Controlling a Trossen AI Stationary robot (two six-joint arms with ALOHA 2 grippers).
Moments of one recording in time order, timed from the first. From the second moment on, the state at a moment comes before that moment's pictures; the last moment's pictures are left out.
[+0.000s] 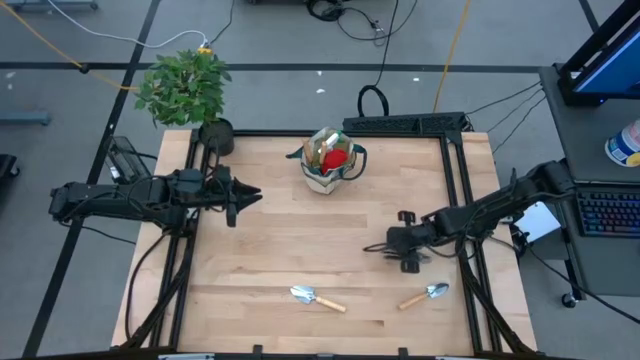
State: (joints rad) left arm 0.06 0.57 0.46 -0.15 -0.11 -0.40; right arm 0.29 1.25 0.53 -0.42 0.08 0.34
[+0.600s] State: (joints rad) left arm 0.06 0.57 0.46 -0.15 -0.12 -0.40; right arm 0.01 1.15 0.53 0.66 0.02 0.30
